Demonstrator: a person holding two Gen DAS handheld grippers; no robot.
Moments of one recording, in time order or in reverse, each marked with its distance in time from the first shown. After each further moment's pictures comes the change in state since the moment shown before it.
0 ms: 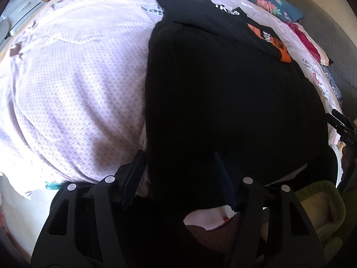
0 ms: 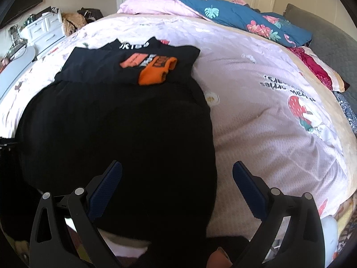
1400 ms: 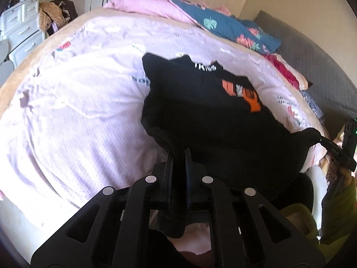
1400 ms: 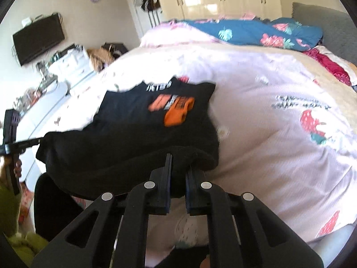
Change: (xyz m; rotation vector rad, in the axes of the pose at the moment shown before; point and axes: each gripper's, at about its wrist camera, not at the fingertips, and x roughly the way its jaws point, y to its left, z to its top) left arm -0.081 -0.008 0.046 0.027 -0.275 -0.080; right arm -0.059 -0.041 0.028 0.100 -0.202 0.266
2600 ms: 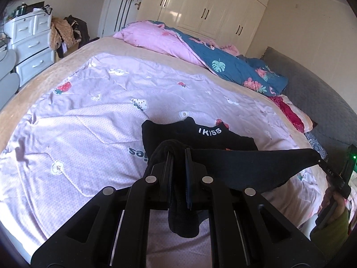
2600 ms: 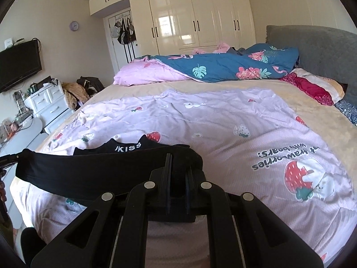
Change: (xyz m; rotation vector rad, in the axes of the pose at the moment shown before) left arm 0.011 -0.003 0.104 -0.071 -0.221 0.025; right arm 0.036 -0.024 0.091 0.051 -0.211 -0.164
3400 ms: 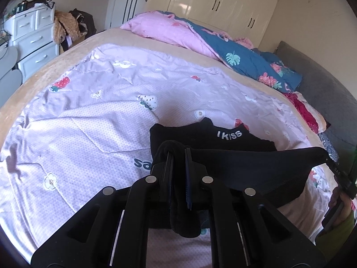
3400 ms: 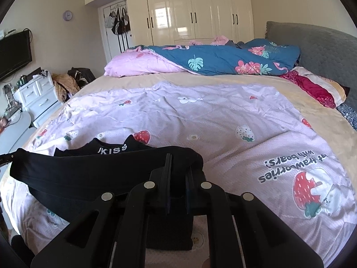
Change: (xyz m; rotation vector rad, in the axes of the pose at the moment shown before) left arm 0.066 0.015 0.019 -0.014 0.058 0.071; right arm 0.073 0.000 0.017 -0.023 0.059 -0.054
